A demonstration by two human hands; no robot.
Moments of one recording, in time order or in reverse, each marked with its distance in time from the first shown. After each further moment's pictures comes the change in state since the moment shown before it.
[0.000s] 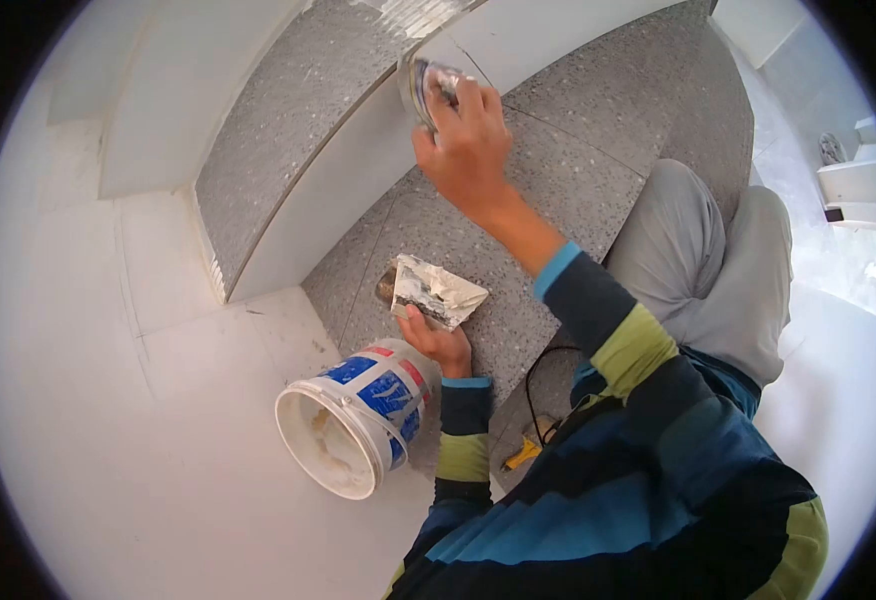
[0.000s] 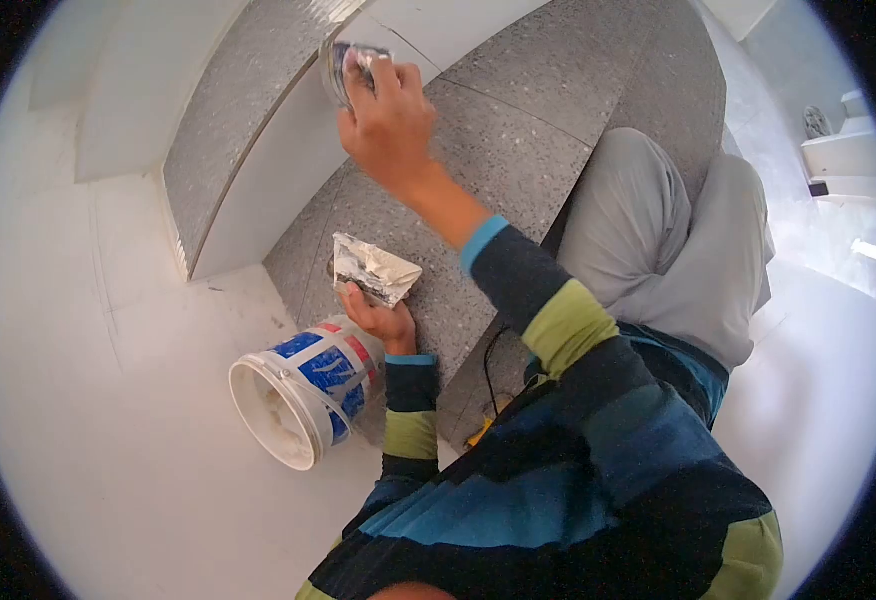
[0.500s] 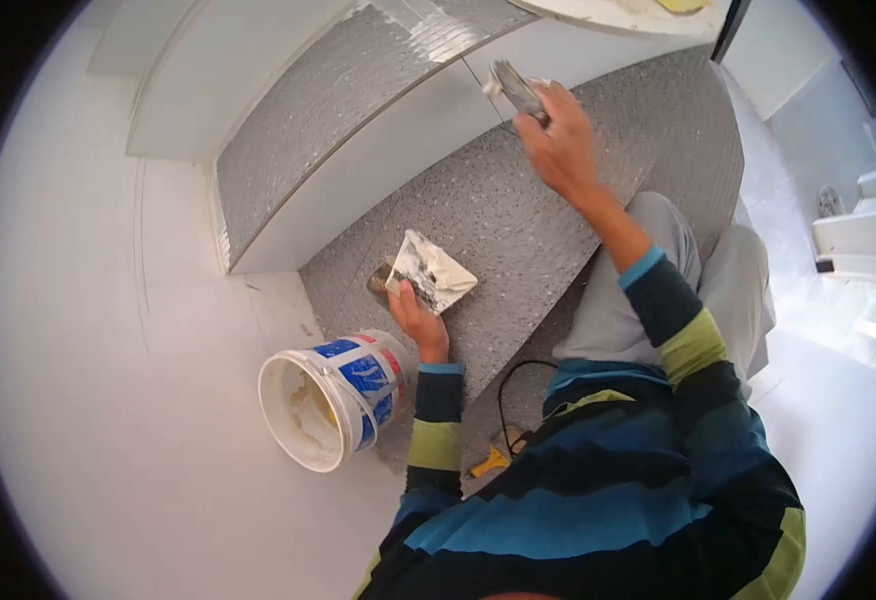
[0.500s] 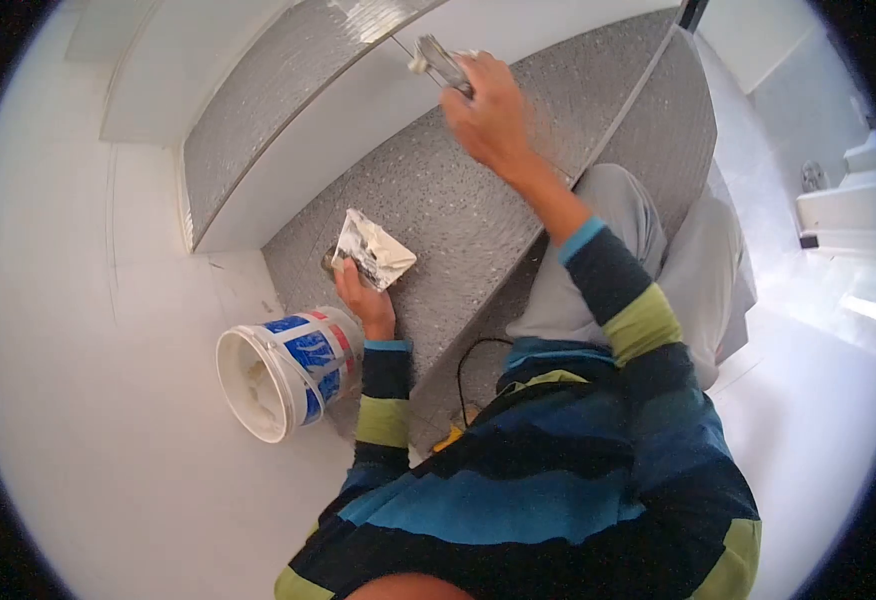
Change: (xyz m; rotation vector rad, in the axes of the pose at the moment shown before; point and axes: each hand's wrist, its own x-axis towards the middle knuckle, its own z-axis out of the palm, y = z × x) left_hand 0.013 0.000 0.016 -0.033 -0.080 -0.037; right_hand 0.050 0.063 -0.075 0.276 -0.377 0.049
